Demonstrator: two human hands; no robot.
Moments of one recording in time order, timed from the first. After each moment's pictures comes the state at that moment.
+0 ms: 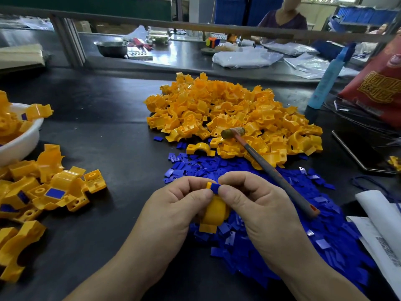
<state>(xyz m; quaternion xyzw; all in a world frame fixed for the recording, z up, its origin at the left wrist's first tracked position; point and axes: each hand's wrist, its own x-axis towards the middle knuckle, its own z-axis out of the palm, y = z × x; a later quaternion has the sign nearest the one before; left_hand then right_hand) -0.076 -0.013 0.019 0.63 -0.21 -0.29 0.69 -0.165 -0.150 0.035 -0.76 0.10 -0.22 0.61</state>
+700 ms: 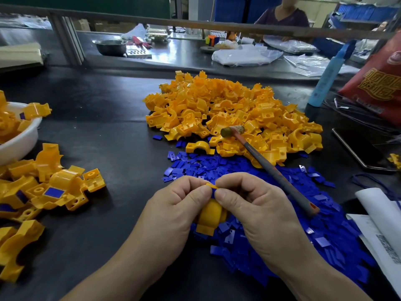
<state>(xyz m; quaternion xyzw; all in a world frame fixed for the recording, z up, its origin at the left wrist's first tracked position) -0.076 -0.012 0.016 0.65 -0.25 -0.27 0.66 -0.166 -0.150 0.034 -0.75 0.10 -0.20 0.62</state>
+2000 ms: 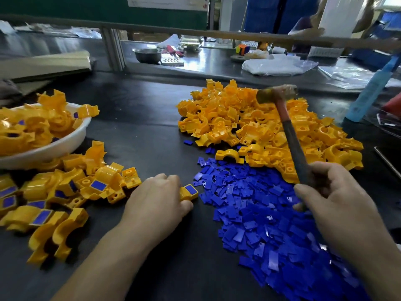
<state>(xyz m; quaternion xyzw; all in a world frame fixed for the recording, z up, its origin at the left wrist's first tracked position) -0.015 0.020 0.018 0.97 -0.22 -0.03 0.07 -0.171 -0.196 0.053 -0.85 0.25 -0.23 0.40</state>
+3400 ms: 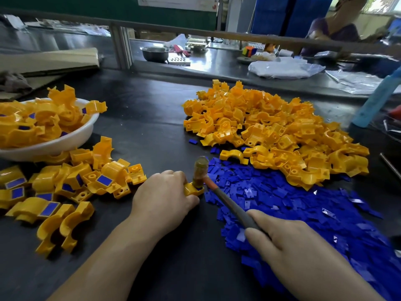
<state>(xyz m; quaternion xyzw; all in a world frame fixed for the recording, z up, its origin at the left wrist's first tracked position) -0.012 0.016 0.013 0.97 -0.20 0.01 0.12 -0.171 -0.142 0.058 -0.96 0.12 0.07 0.26</state>
